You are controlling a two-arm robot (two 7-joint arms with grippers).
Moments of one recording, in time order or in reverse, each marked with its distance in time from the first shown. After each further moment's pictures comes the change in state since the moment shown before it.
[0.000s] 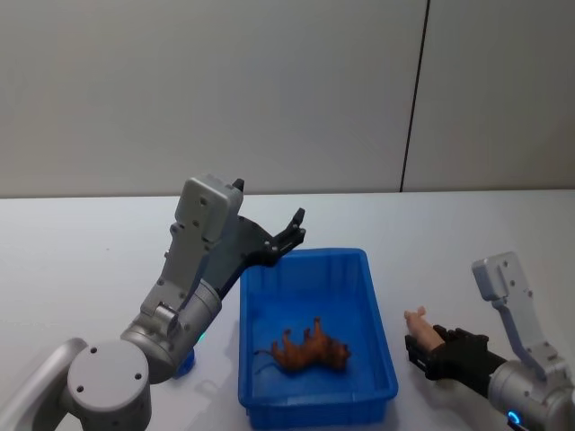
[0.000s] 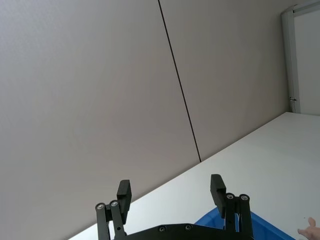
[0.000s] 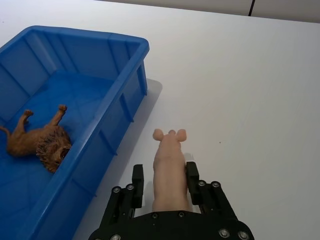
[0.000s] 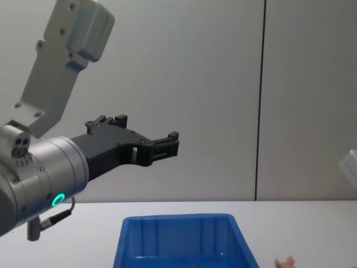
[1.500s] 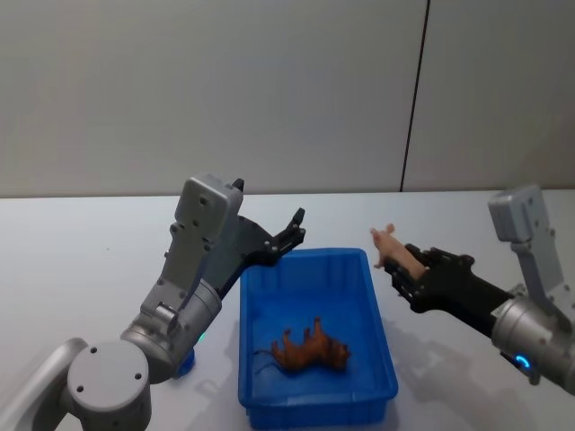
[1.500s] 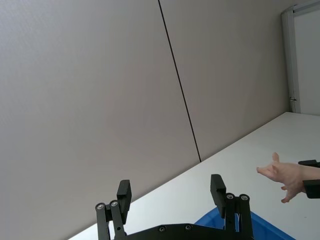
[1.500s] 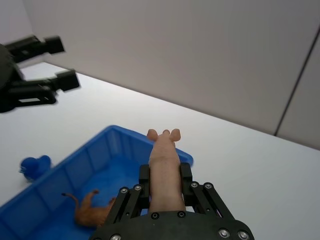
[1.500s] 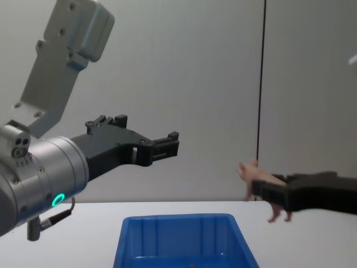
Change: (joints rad) left arm 0.000 0.000 0.000 0.000 0.000 0.000 0.000; right arm 0.050 0.030 0.026 -0.095 -0.003 -0.195 0.201
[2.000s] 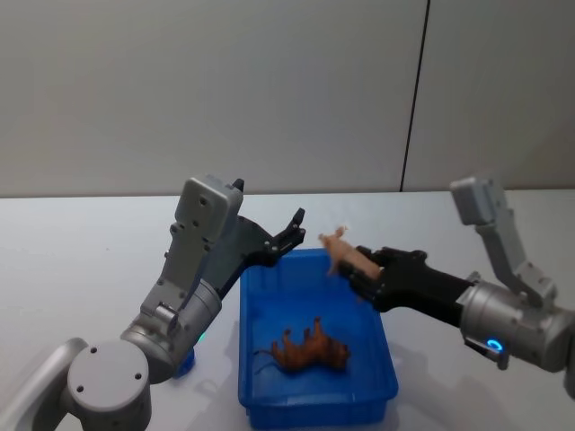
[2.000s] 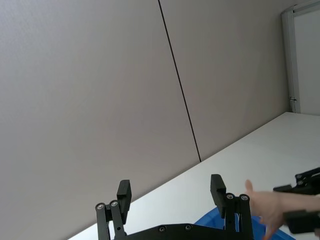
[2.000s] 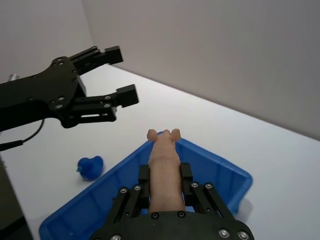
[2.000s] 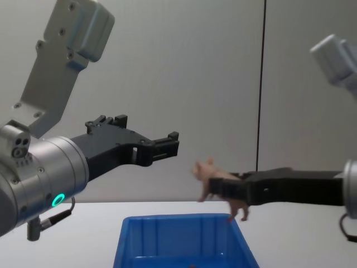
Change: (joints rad) left arm 0.000 0.000 0.000 0.000 0.000 0.000 0.000; right arm 0.102 -0.044 -0.028 0.077 0.024 0.069 0.197
